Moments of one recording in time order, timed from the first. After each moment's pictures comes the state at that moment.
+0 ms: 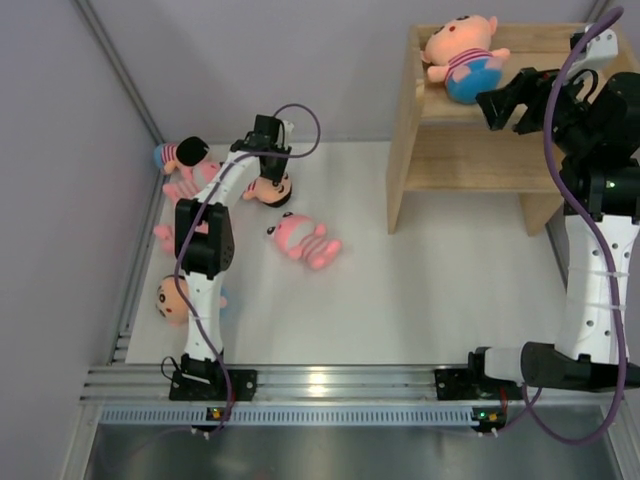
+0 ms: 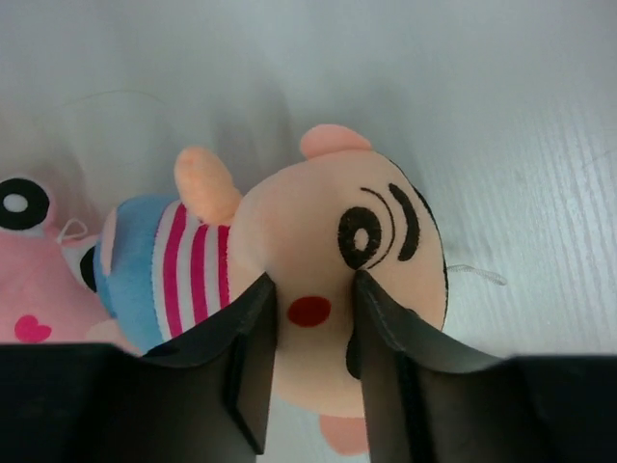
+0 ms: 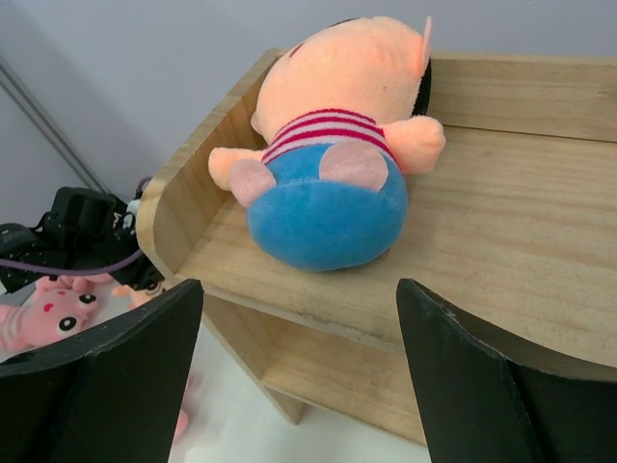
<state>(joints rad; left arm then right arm) -0.24 2.26 2.02 -0.62 -0.14 0.13 -0.09 1.30 1.87 -0.55 -0.46 0.15</state>
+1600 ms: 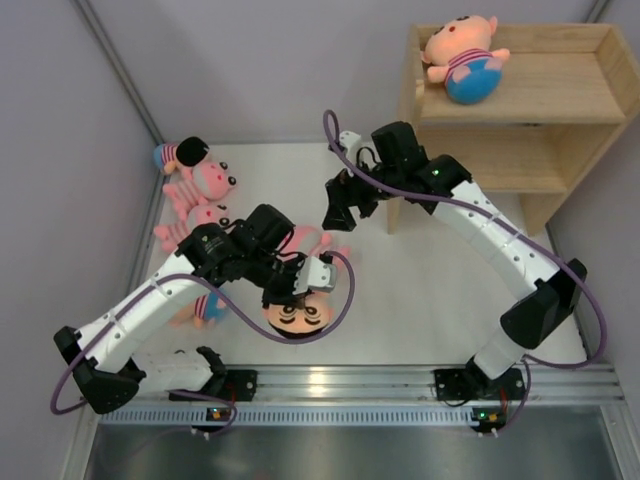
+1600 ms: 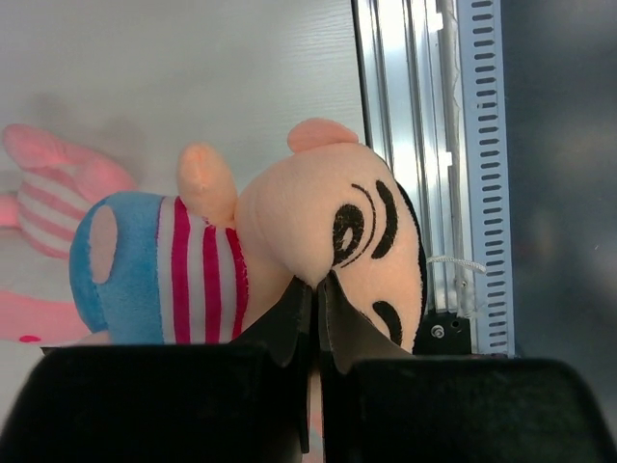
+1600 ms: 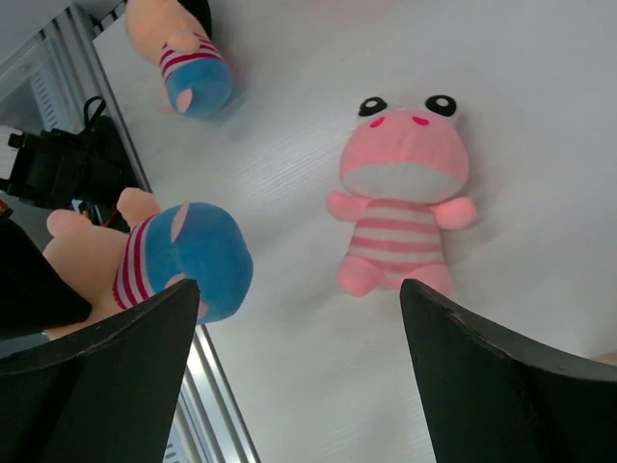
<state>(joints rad) -0.84 1.19 1.35 -1.22 0.53 0.69 0.66 1.60 1.74 -0.81 -0.50 -0.03</state>
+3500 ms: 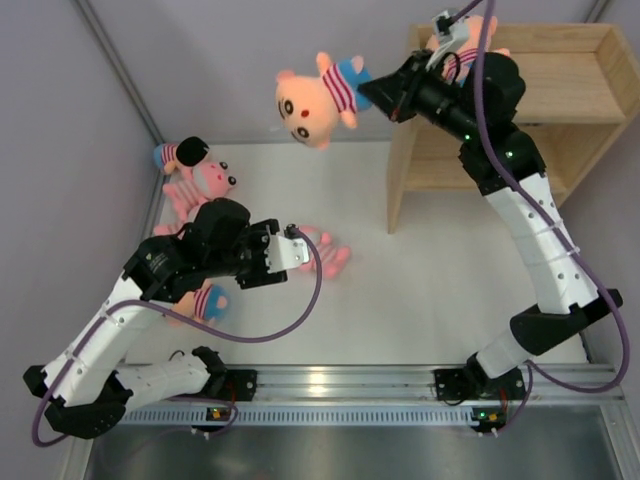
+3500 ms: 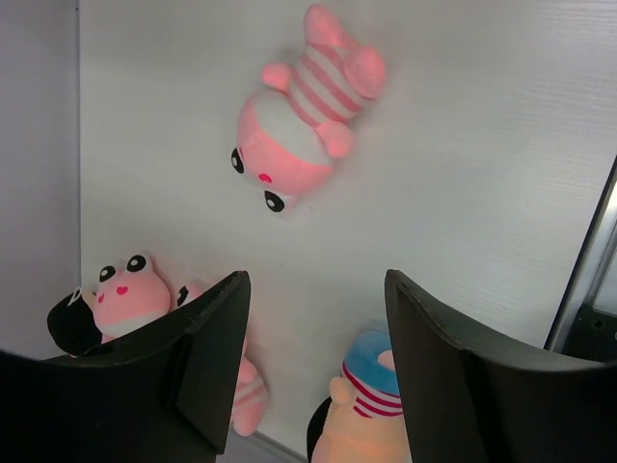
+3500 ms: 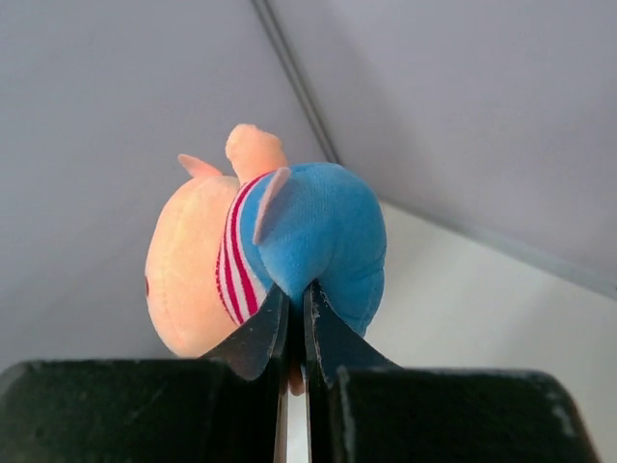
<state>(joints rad) -0.77 1.03 1.42 -1.14 0.09 0.73 0.50 1.55 1.98 -0.39 -0.37 0.39</state>
